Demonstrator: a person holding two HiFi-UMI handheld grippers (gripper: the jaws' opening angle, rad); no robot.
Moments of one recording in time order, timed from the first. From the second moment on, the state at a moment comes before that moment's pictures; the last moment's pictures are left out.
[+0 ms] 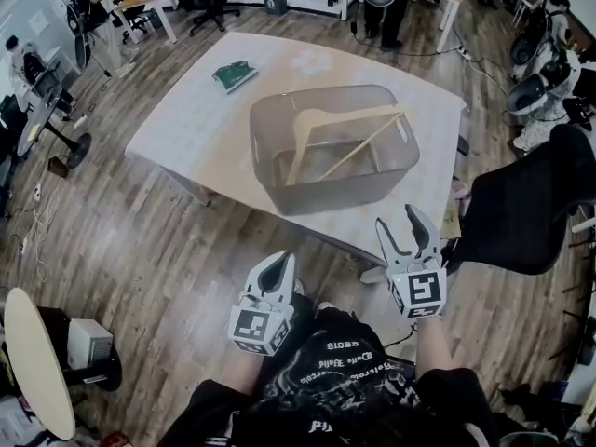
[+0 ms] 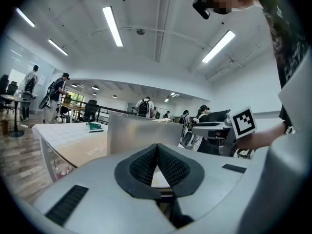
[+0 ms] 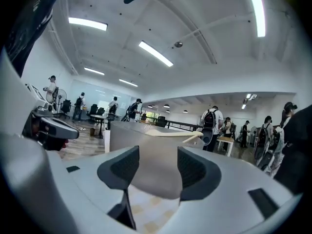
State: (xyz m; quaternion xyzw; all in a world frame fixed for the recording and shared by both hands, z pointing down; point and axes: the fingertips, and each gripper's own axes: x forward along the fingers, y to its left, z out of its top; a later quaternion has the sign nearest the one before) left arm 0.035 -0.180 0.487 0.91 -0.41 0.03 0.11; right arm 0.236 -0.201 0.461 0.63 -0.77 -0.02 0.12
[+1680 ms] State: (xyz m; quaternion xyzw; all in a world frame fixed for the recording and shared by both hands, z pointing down) left arm 0.041 -0.206 0.487 0.91 -0.39 0.03 0.11; right arm 0.204 -0.201 0.497 0.62 -0.78 0.04 0.11
